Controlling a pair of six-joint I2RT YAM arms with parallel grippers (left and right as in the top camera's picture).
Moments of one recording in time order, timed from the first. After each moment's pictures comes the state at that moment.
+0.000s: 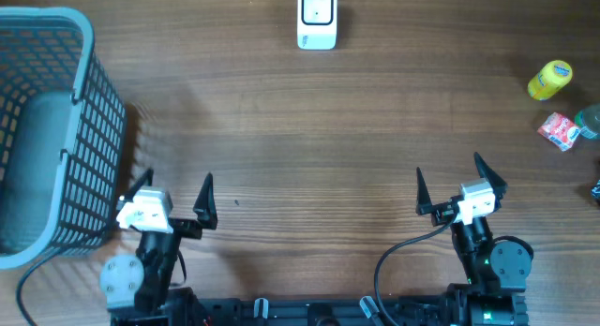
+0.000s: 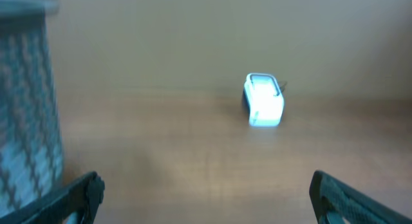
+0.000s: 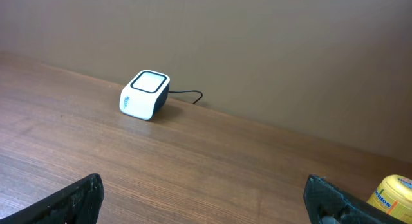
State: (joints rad) left arm 0.09 0.01 0.26 -0.30 0.24 -0.08; right arm -0.05 0.01 0.01 0.01 -0.26 -0.20
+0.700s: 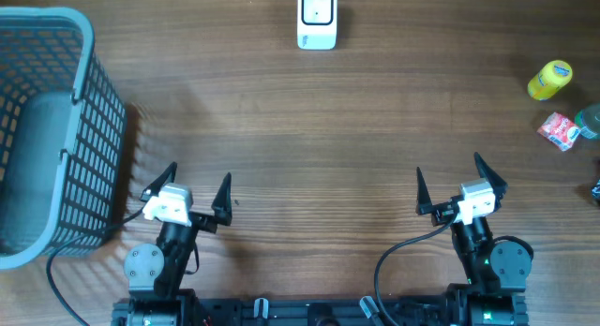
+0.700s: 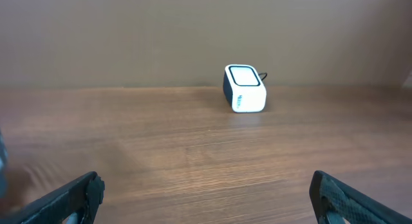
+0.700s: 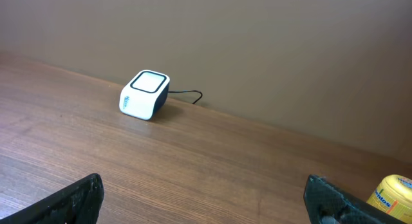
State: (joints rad) left arm 0.00 0.01 0.01 -0.05 0.23 -0.11; right arm -0.05 0.01 0.01 0.01 -0.26 -0.20
